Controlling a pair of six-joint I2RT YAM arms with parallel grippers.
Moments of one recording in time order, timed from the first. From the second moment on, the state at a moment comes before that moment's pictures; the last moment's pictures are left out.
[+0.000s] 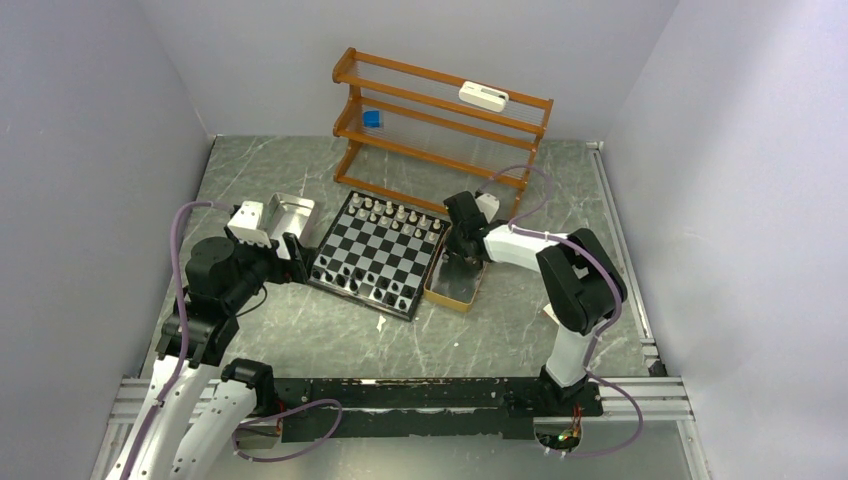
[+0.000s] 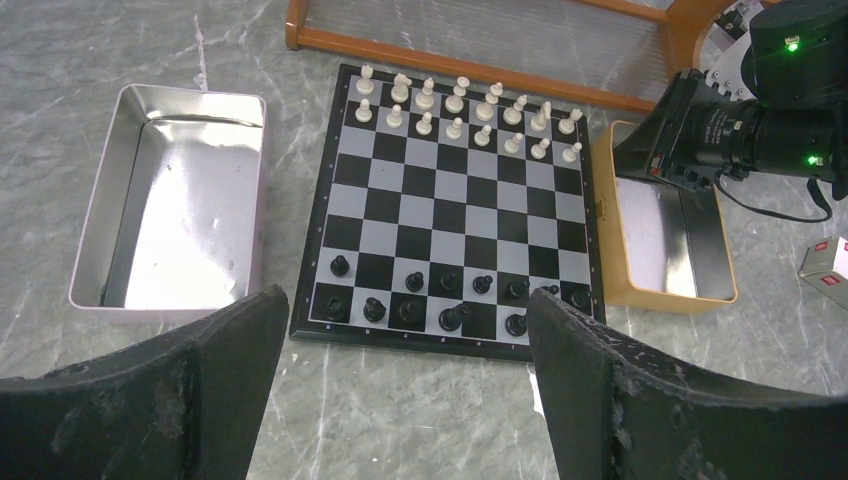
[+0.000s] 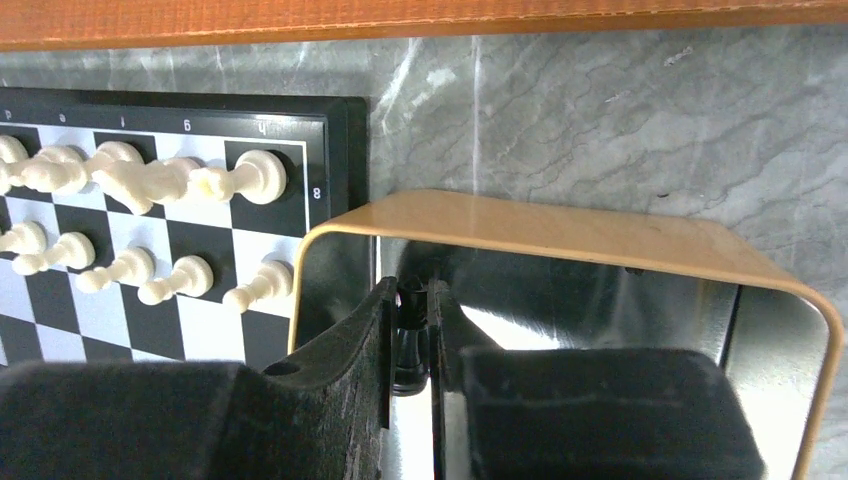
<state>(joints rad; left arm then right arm) -0.24 0.54 0.71 -0.46 0.12 -0.20 0.54 1.81 1.01 -0.13 0.27 0.87</state>
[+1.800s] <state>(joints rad) -0.25 0.61 0.99 -0.56 0.19 -0.36 1.07 1.55 0.74 0.61 0.15 0.16</state>
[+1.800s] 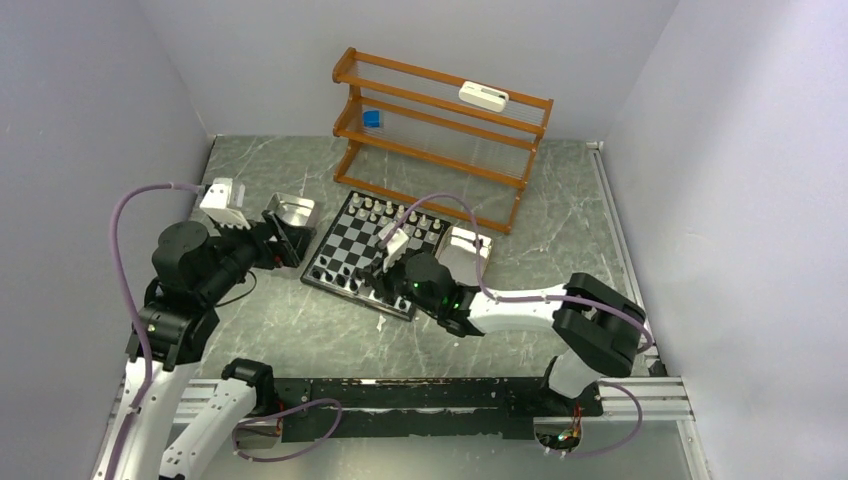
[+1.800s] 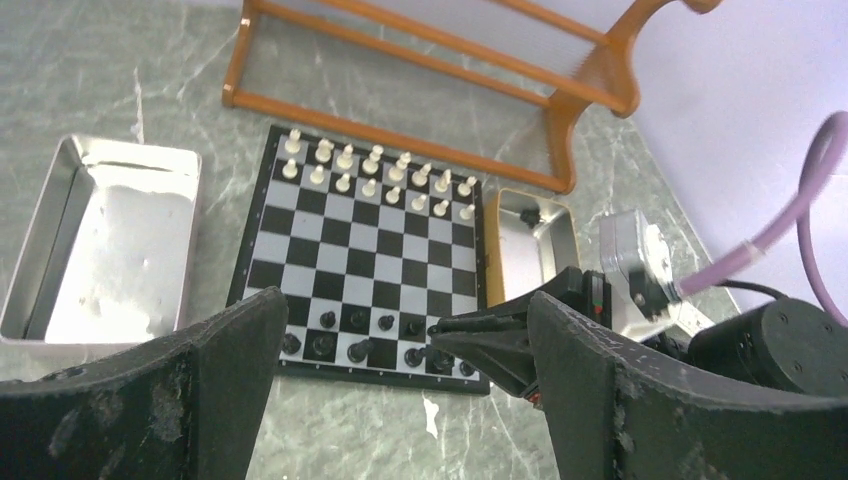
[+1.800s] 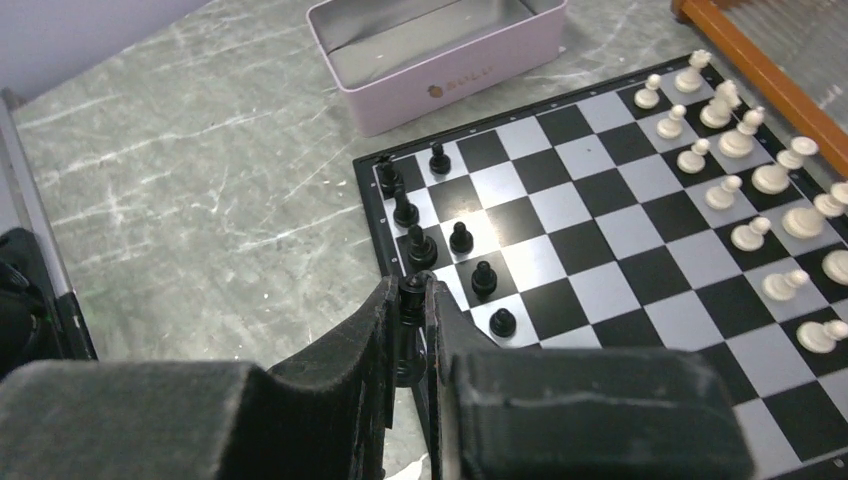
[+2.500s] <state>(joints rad) -0.25 0.67 0.97 -0.61 0.16 -0.43 1.10 1.79 0.74 0.88 0.13 -0.04</state>
